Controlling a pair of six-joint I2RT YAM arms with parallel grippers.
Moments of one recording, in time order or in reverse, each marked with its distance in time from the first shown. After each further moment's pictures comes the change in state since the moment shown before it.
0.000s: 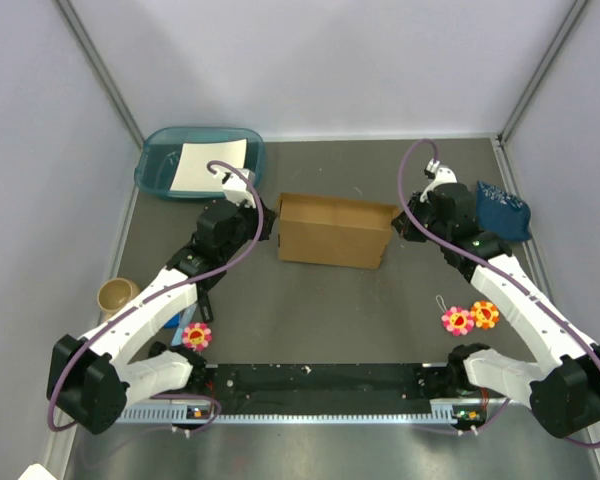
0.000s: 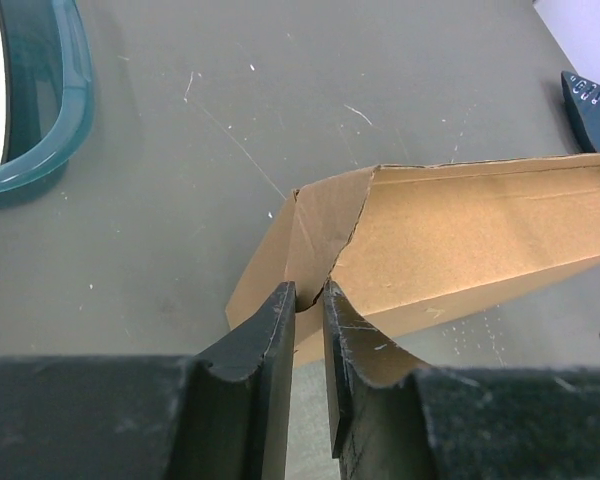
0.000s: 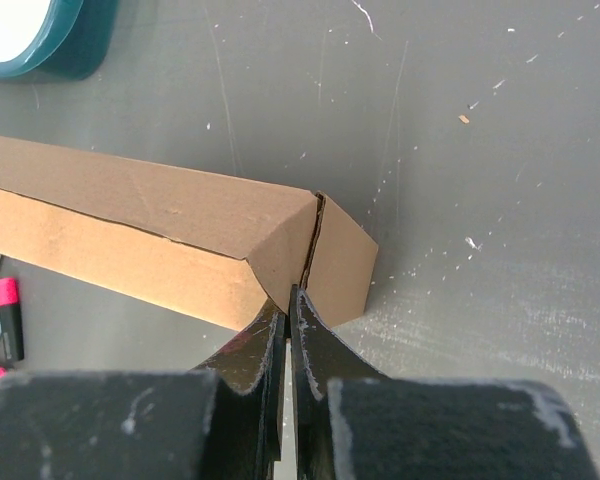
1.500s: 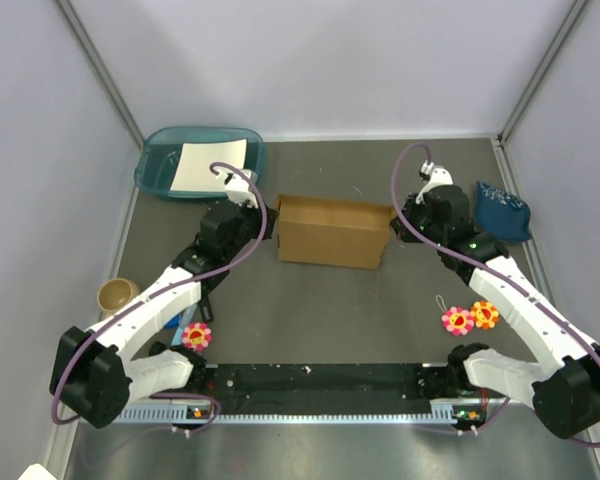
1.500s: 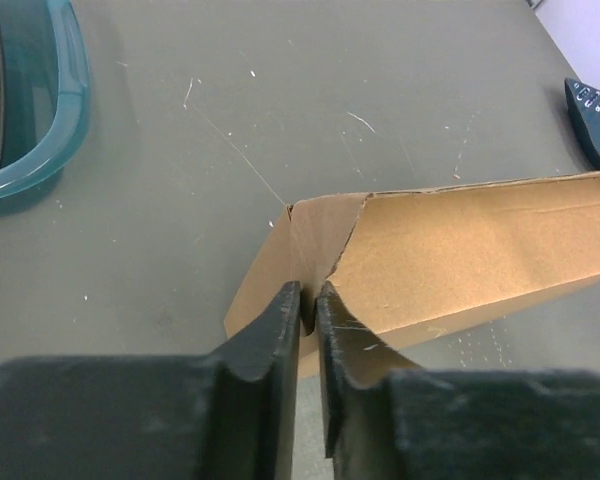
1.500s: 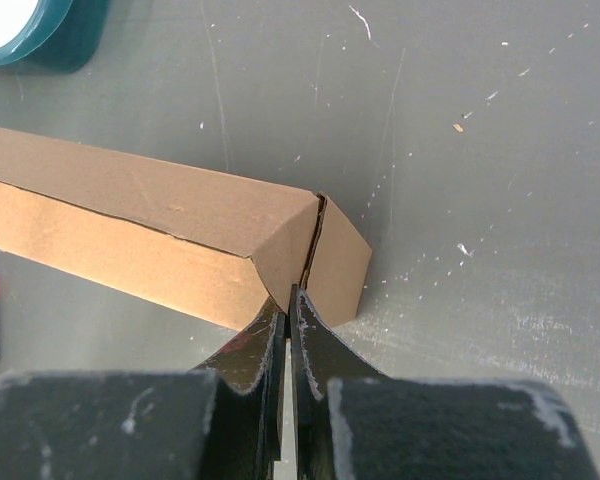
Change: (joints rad) left arm 0.003 0.039 -0.019 0.072 0.000 0.000; right arm 0.040 -0.006 -0.006 0.011 0.058 -0.036
